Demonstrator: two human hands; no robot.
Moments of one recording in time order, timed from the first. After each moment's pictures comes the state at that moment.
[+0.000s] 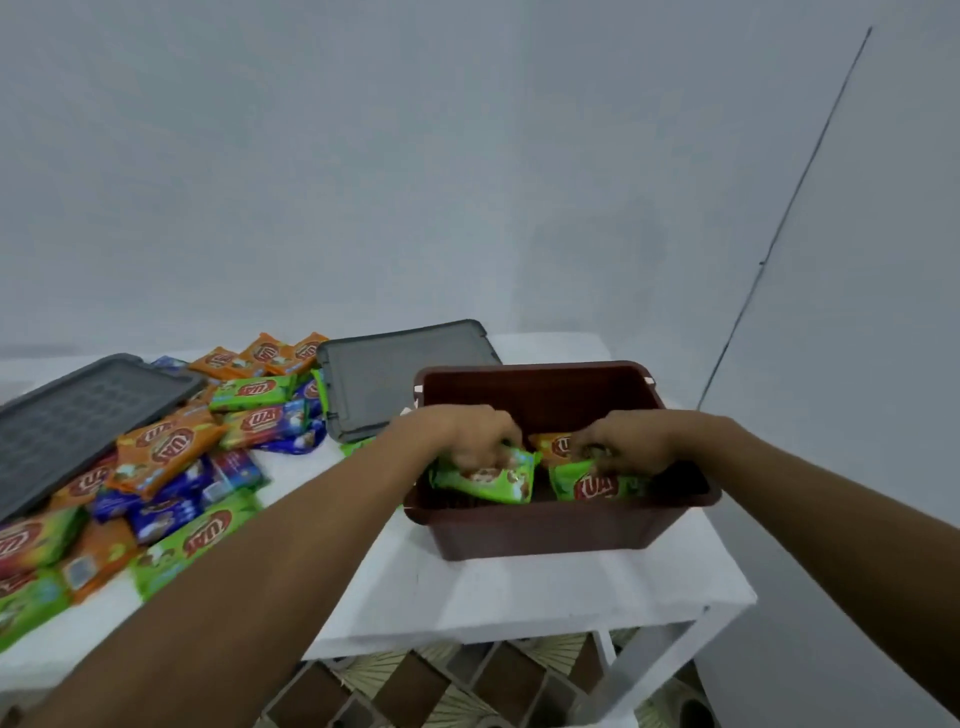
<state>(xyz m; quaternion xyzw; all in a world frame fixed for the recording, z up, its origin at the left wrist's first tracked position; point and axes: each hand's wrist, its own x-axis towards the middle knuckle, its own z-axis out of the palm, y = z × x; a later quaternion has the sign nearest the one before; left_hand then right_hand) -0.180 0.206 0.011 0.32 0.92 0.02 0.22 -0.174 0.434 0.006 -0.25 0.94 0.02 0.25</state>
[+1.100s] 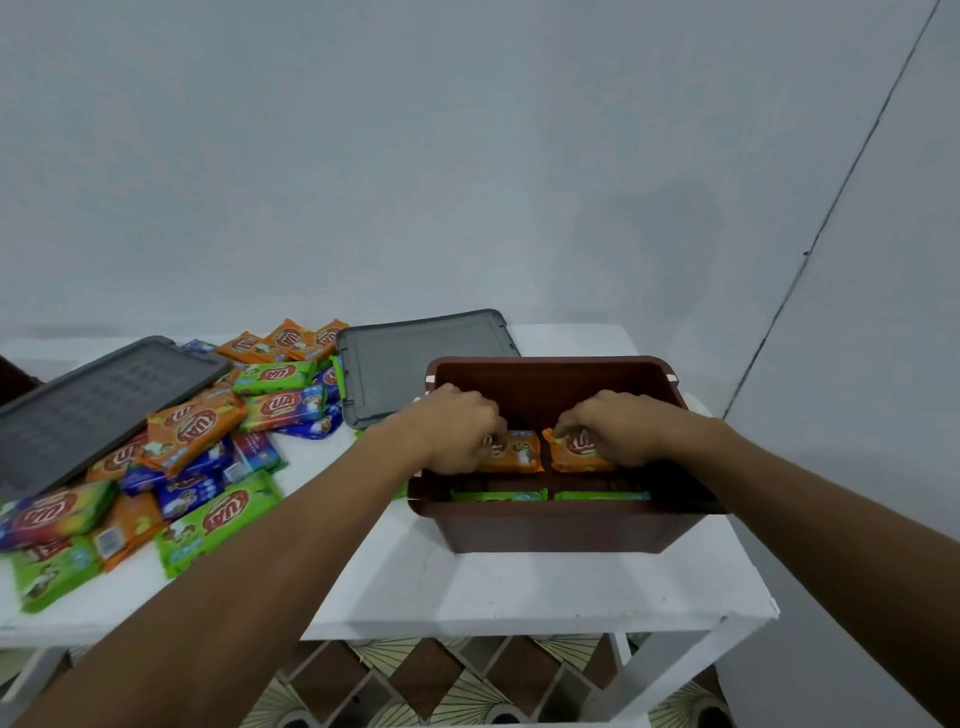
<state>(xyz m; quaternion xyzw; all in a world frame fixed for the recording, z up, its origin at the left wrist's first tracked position) -0.169 0.185 0.004 0.34 0.93 -0.09 0.07 -0.180 0.417 0.001 -0.25 0.95 0.01 0.16</state>
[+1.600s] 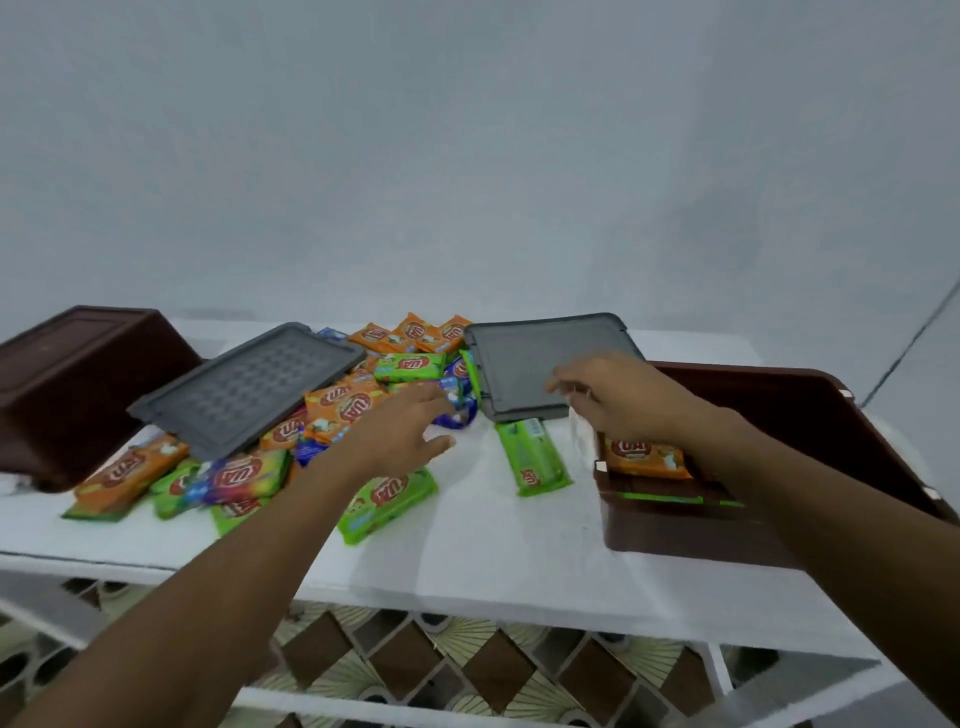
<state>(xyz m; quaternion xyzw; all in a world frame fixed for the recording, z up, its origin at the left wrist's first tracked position) -0.132 -0.056 -0.028 0.18 0.98 0.06 -0.03 -0.171 0.236 0.027 -0.36 0.92 -0.13 -0.02</state>
